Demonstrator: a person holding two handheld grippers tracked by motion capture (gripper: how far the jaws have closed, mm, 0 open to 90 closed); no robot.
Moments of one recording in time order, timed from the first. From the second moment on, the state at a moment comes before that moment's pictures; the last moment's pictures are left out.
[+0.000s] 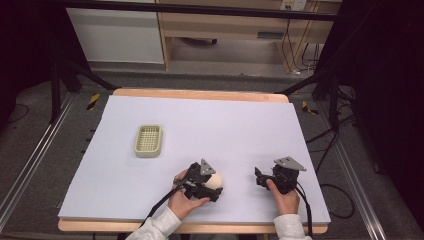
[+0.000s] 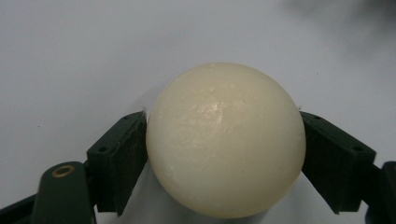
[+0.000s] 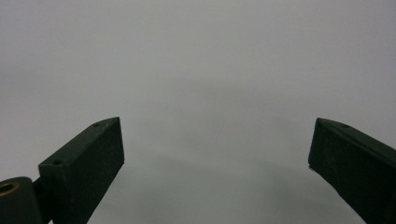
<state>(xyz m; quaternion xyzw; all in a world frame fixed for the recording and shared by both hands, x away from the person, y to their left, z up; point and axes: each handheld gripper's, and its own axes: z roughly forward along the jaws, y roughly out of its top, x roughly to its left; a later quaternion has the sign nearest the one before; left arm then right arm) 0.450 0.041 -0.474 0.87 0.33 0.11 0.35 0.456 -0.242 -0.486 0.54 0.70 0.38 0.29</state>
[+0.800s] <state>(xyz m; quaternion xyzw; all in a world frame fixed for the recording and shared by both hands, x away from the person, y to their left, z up) 0.449 0.043 -0.471 0.87 0.33 0.12 0.34 0.456 -0.242 -0.486 0.54 0.70 0.38 0.28</state>
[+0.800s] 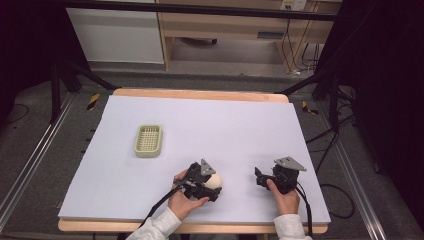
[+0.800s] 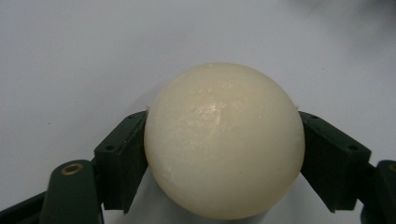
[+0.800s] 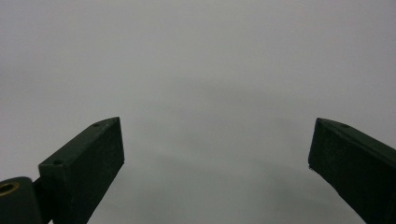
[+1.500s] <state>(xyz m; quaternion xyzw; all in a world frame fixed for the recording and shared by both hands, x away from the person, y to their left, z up) 0.449 0.071 -0.443 0.86 0.33 0.13 0.36 0.455 -0.242 -0.485 0.54 0.70 0.38 0.29</state>
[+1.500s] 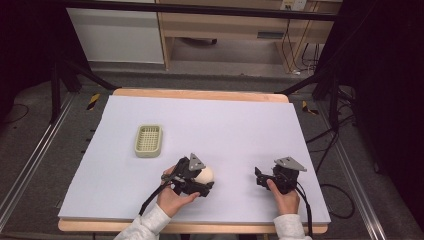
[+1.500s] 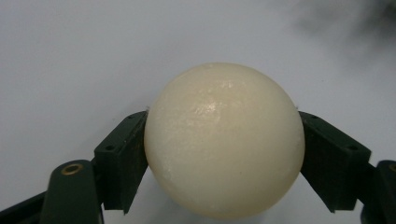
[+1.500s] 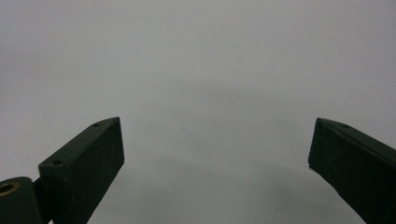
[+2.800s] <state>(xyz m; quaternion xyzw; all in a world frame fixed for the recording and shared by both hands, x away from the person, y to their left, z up) 0.471 0.130 -0.412 0.83 0.37 0.16 0.37 0.454 -0.242 -0.485 0.54 0.70 0.38 0.29</state>
